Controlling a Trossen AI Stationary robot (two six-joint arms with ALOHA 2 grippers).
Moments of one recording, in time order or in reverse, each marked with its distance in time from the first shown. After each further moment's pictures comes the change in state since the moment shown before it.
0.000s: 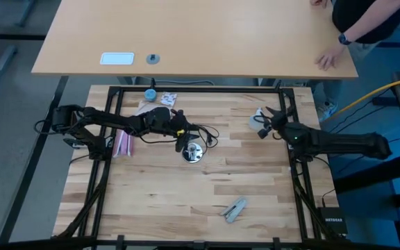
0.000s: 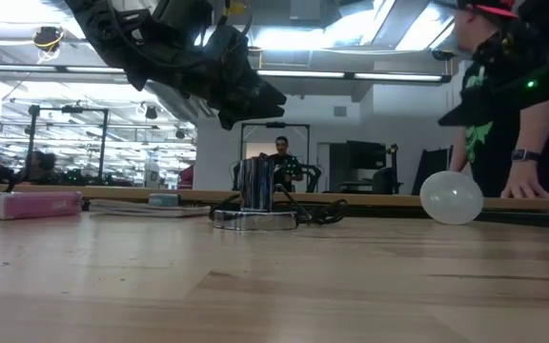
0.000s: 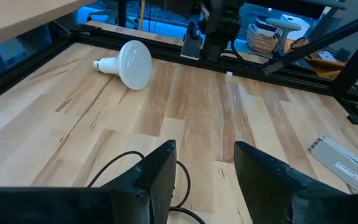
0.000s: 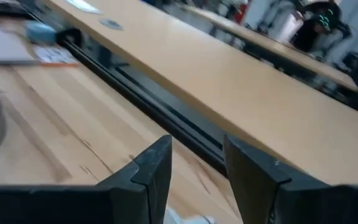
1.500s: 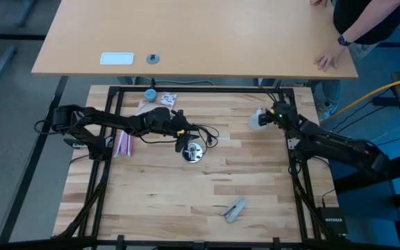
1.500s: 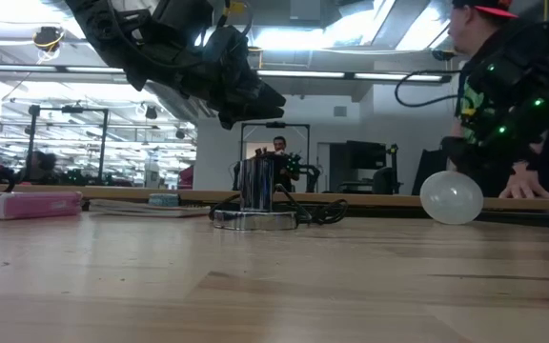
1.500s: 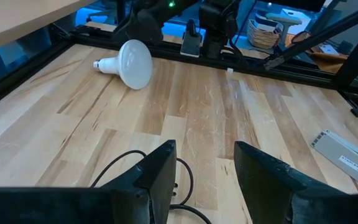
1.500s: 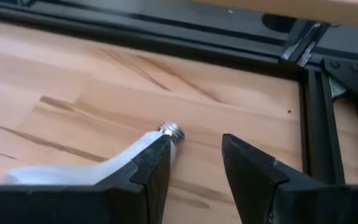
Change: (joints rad) left arm 0.000 0.000 0.000 -0.008 0.000 0.033; right arm -0.649 0.343 0.001 -0.020 -0.472 0.419
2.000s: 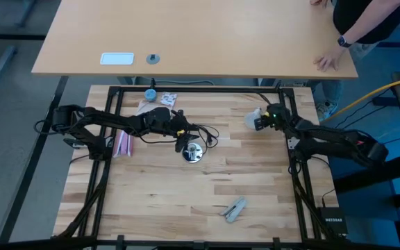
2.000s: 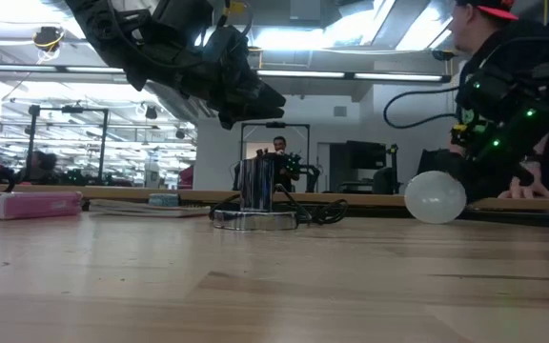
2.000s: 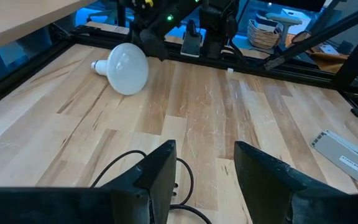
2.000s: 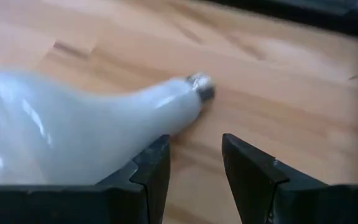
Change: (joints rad) left arm 0.000 0.000 0.000 0.000 0.000 0.000; right arm 0.002 0.182 0.000 0.059 -0.144 0.003
